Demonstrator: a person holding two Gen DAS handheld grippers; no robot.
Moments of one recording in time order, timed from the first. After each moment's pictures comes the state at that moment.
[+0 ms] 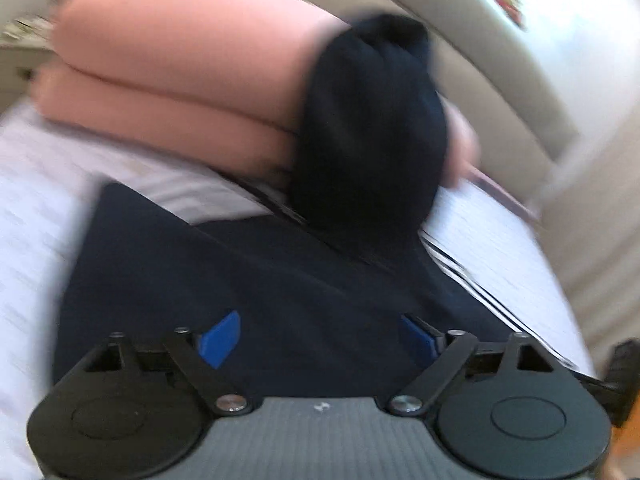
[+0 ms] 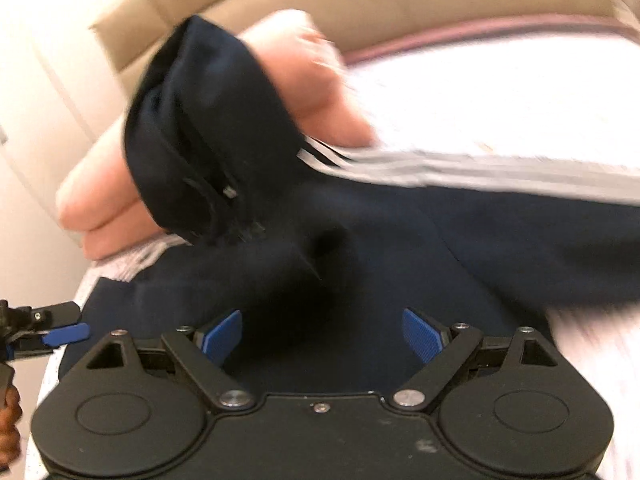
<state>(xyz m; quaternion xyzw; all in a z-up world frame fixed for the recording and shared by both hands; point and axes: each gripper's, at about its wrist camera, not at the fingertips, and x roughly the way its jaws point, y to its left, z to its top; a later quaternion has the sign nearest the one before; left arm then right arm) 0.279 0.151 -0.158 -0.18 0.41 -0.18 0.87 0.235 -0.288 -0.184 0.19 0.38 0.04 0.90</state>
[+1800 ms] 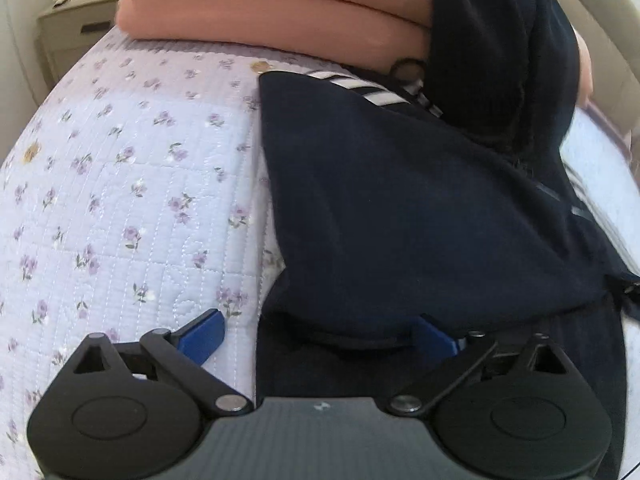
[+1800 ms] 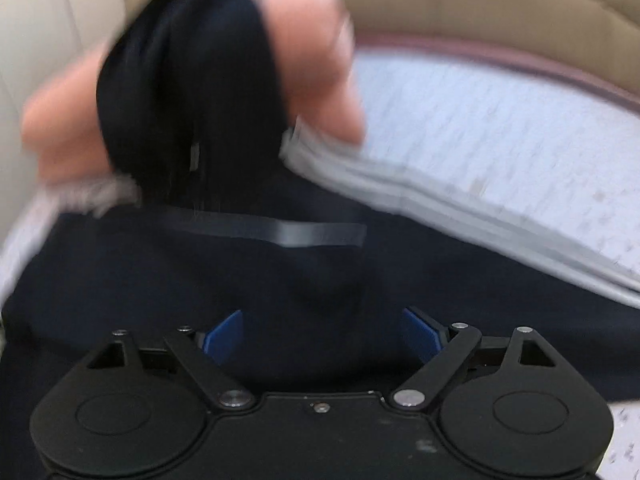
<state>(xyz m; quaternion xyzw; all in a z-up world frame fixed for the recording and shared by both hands) 0.275 0.173 -0.205 -0.07 0.56 -0.10 0.82 0.267 -0.292 -0.208 0.04 0.46 0.01 0.89</state>
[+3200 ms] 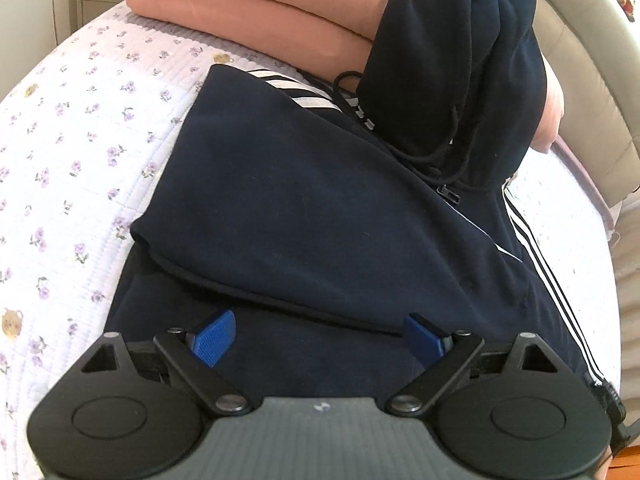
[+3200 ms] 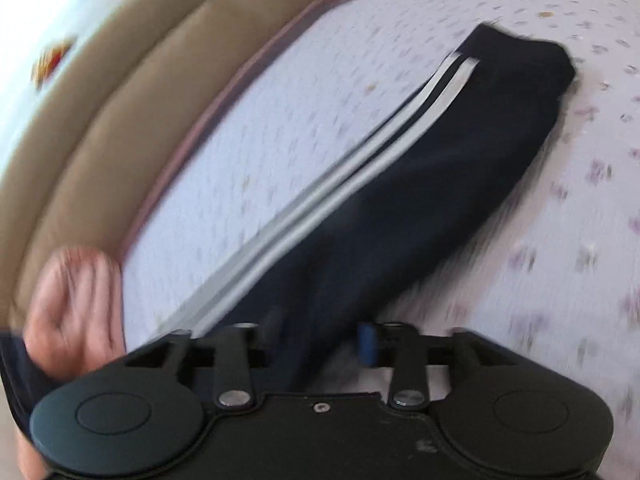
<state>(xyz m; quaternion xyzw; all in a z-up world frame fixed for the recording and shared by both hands) 0.249 0.117 -0.167 -0.20 0.55 -0.07 0.81 0.087 -0.613 -0.278 0.47 0.23 -0.24 0.82</state>
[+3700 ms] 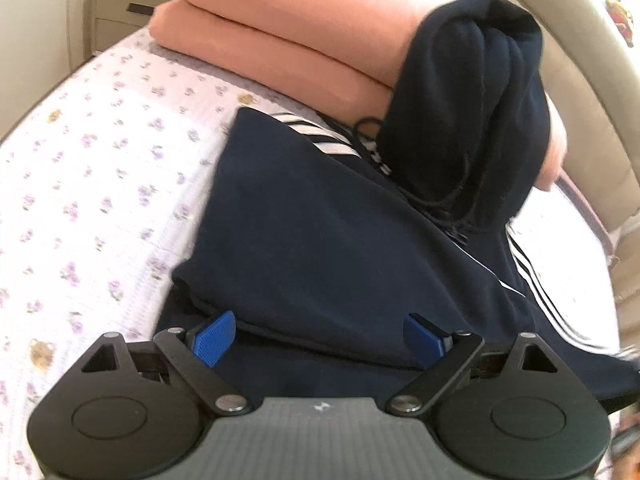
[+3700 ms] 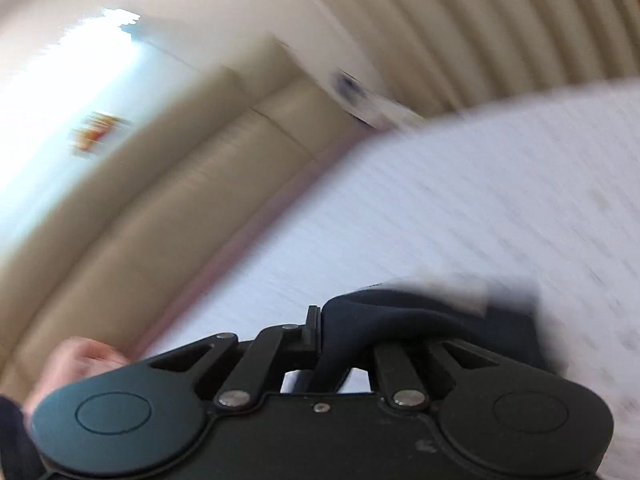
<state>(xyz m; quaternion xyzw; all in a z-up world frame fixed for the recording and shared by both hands) 0.249 0.146 -0.149 -0.21 0.51 -0.04 0.83 0.111 -0.626 -0.173 0.35 0.07 -0.26 0.90</state>
